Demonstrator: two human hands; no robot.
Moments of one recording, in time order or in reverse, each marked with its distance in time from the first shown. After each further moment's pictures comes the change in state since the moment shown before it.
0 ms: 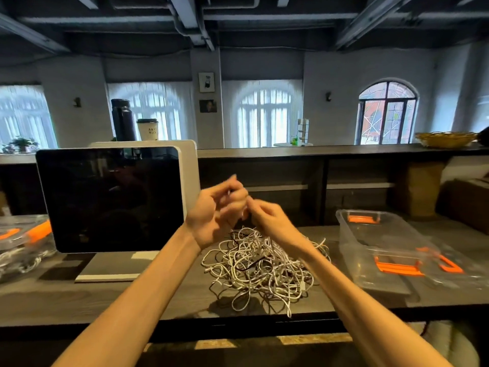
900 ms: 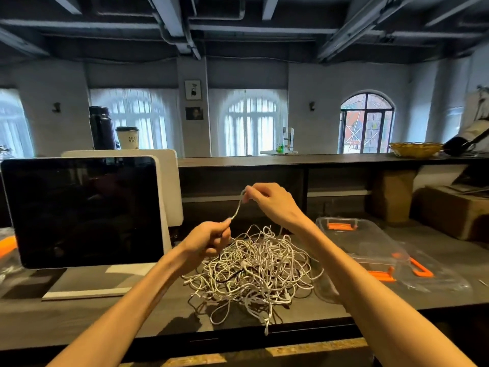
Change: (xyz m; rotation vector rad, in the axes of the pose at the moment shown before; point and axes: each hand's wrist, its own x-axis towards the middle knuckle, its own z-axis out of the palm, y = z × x) left_hand 0.021 -0.037 -0.035 0.814 0.308 -0.095; right_hand 0.022 -0.033 -0.064 -0.530 0.179 -0.046
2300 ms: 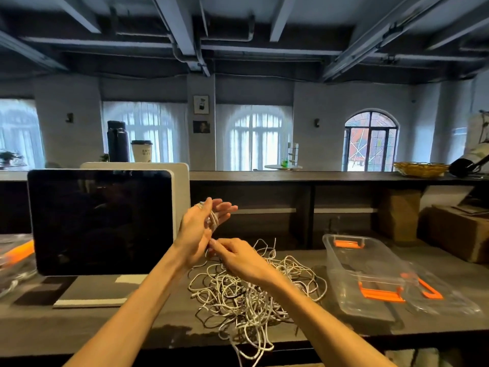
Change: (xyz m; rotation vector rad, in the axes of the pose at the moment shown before) left_hand -0.015 0.040 -0.009 -0.302 0.307 0.440; right_hand -0.037 -0.025 0.090 0.229 -0.379 0.033
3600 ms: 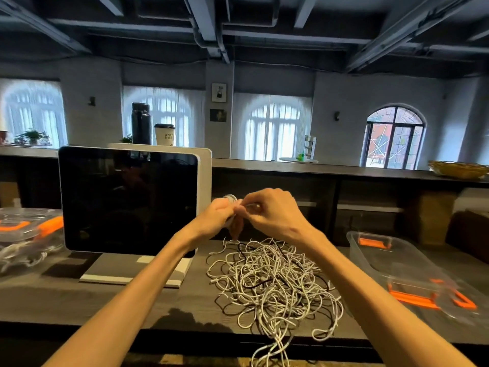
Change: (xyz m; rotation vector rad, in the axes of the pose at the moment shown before) left_hand 0.004 0.016 -0.042 0.623 -0.275 -0.038; right_hand 0.019 -0.057 -0.042 -0.590 0.265 -0.289
